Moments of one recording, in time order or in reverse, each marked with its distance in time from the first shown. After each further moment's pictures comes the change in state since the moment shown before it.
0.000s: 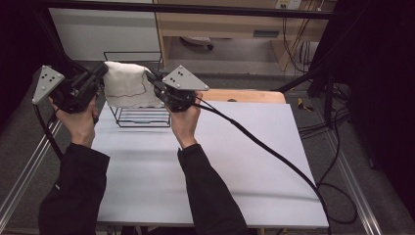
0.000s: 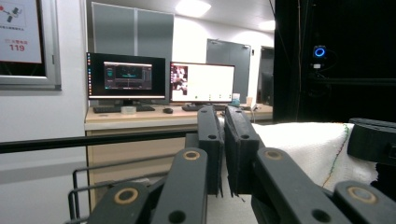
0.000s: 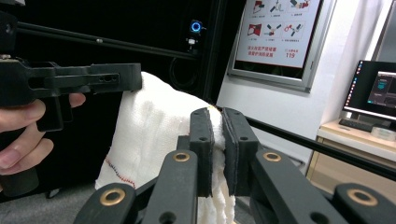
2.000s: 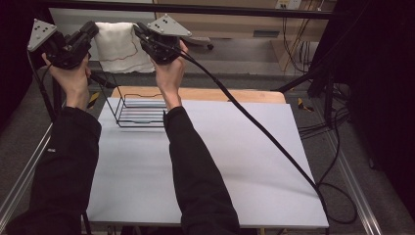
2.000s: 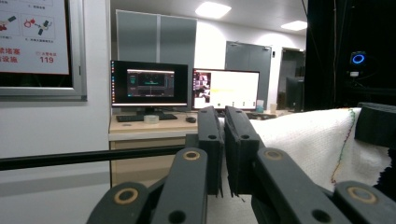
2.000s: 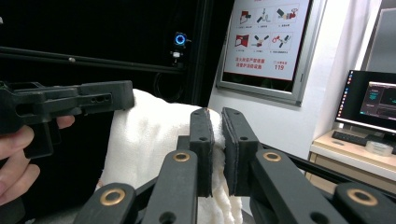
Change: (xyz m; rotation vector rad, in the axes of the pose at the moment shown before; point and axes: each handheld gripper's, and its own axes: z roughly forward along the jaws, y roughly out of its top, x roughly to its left) left arm 0.055 0.035 0.073 0.003 0.079 0.016; right arm -0.049 0.043 0.092 -0.022 -0.034 0.025
